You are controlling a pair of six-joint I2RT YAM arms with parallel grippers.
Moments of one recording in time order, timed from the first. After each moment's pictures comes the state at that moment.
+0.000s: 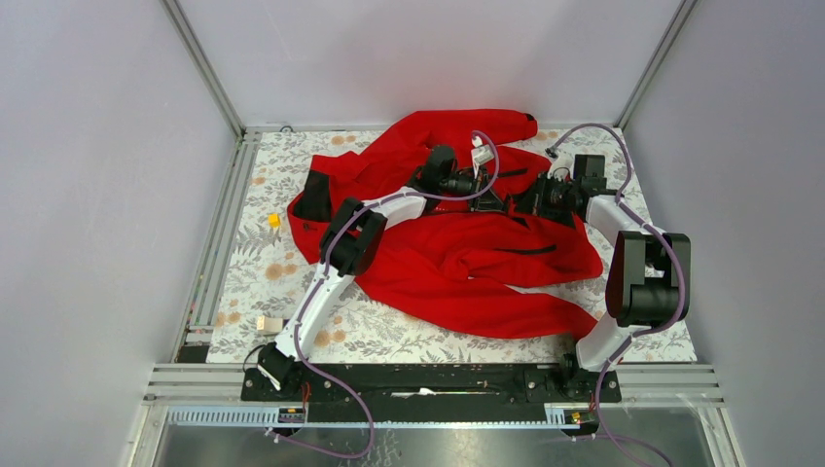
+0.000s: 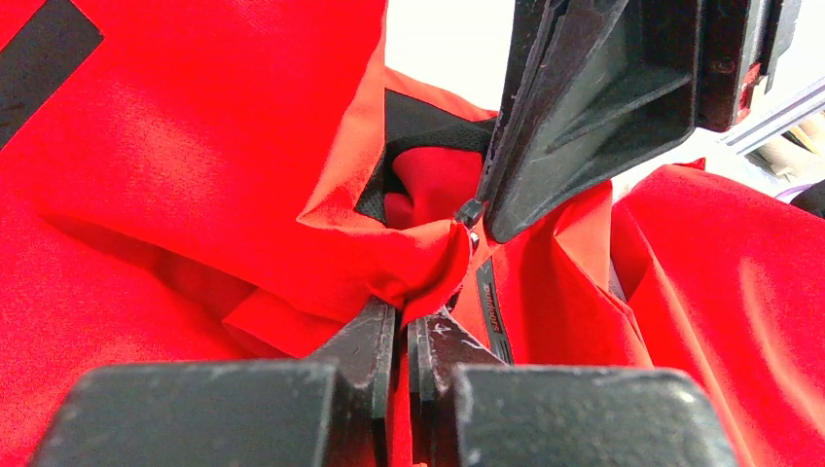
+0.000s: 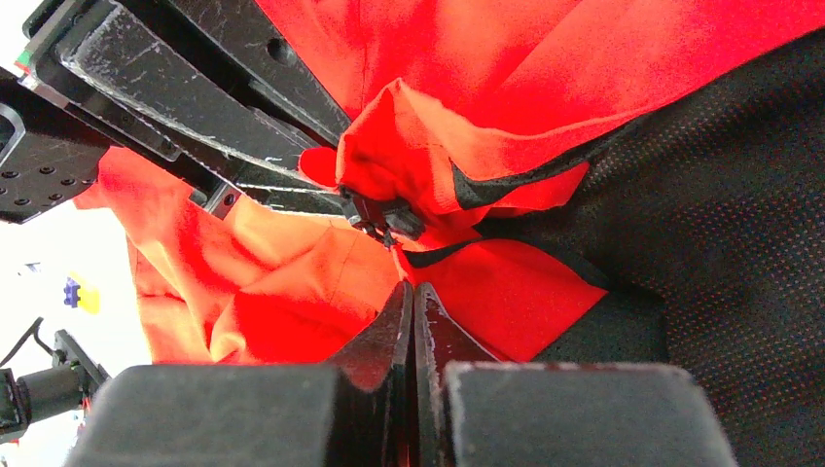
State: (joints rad) left arm -0.62 2.64 2.05 0.41 1.05 -0.34; right arm -0.06 1.69 1.06 -0.23 -0.67 0.12
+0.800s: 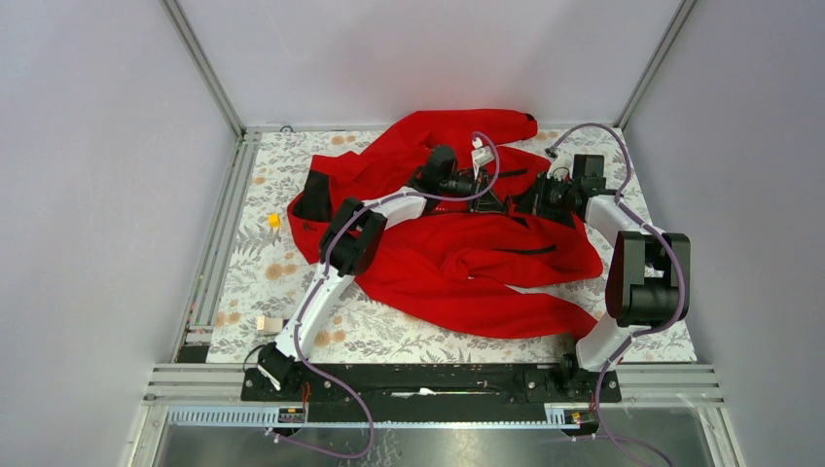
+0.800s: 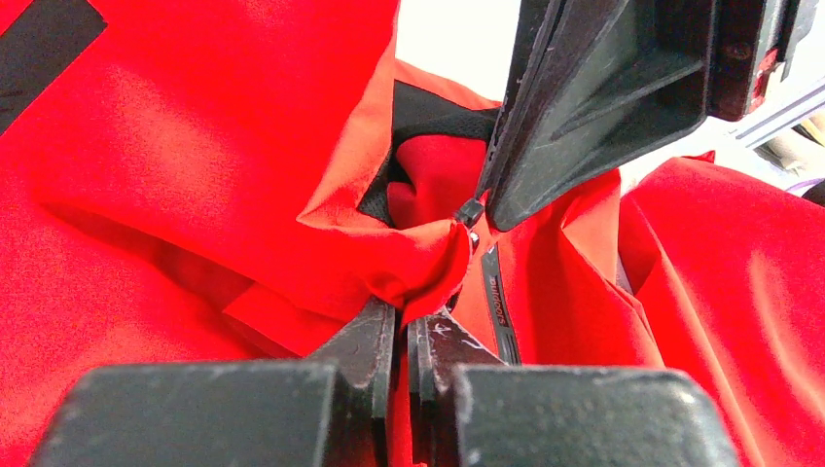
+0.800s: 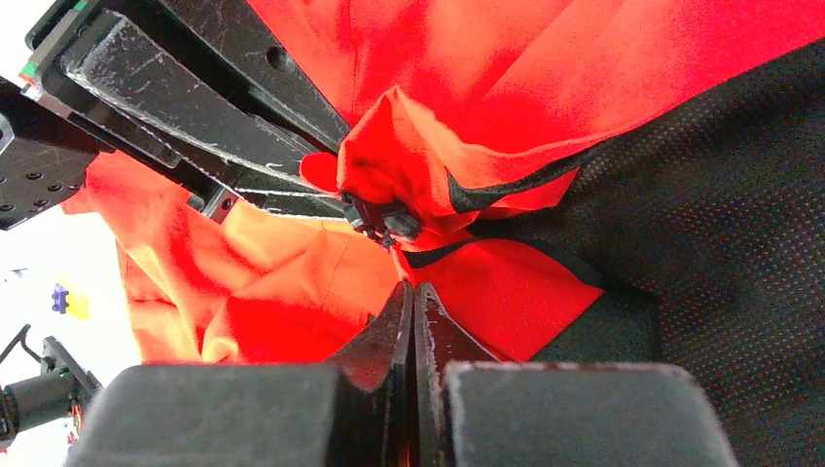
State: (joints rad) left arm -0.62 2.64 2.05 0.38 1.05 -0.32; right arm -0.05 1.69 1.06 -0.23 -0.65 0.12
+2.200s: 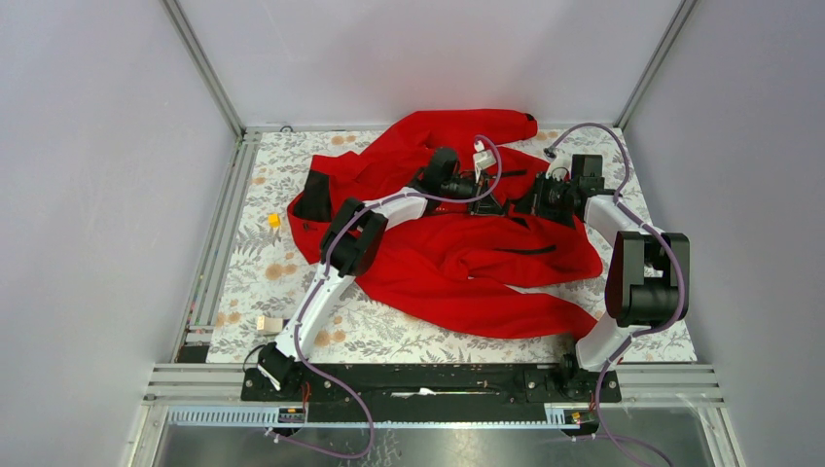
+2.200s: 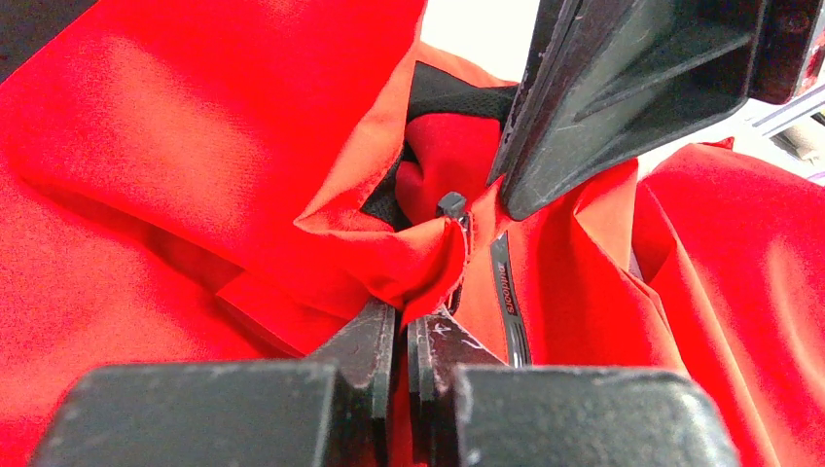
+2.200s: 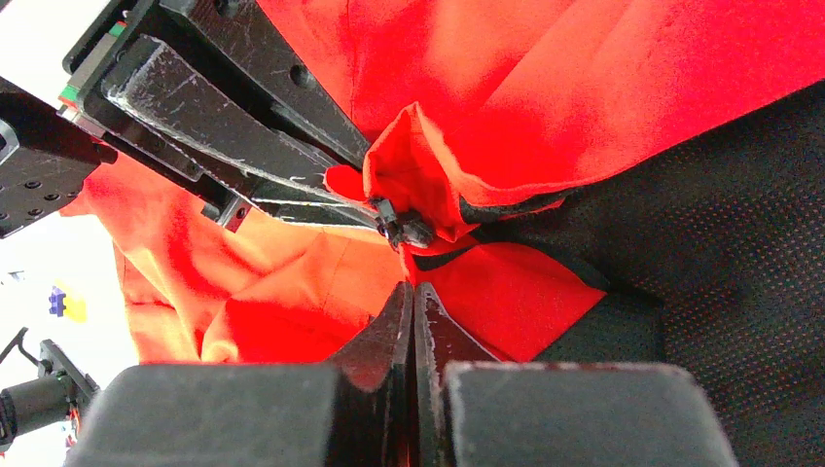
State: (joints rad) left arm -0.63 2.64 2.05 0.30 1.03 -0.26; right arm -0.04 1.69 1.06 -0.22 -0.64 0.13
